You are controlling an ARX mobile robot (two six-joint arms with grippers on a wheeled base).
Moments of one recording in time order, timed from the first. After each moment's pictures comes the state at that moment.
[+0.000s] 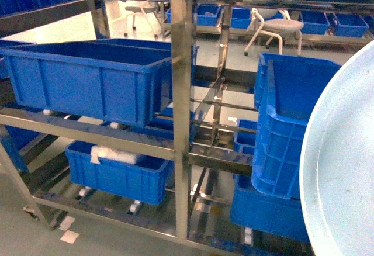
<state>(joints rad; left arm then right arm) 0.00 0.01 0.01 0.00 0.00 0.00 -0.08 0.35 0.01 0.40 -0.34 0.00</state>
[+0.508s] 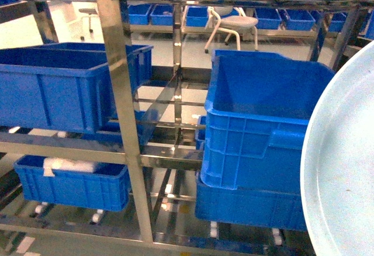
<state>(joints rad) 0.00 0.01 0.01 0.00 0.00 0.00 -0.08 0.35 0.01 0.40 -0.34 0.00</state>
